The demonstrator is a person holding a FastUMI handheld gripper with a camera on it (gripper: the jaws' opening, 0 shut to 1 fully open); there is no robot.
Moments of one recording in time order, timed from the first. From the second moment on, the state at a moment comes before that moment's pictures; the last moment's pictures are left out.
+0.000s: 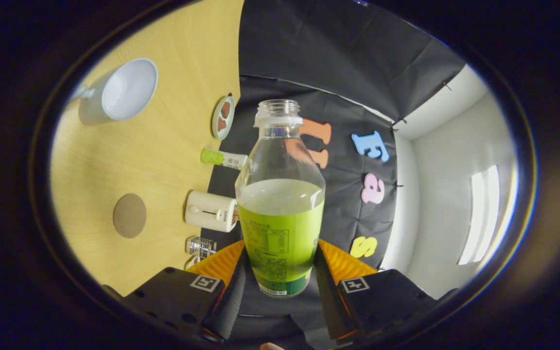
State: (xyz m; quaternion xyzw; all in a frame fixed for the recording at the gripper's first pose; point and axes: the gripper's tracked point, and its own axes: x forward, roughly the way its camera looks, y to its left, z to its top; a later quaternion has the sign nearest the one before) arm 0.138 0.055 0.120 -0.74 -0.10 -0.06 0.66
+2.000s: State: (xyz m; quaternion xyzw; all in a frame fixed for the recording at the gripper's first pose) arm 0.230 0.012 0.033 -0.01 0.12 0.14 0.98
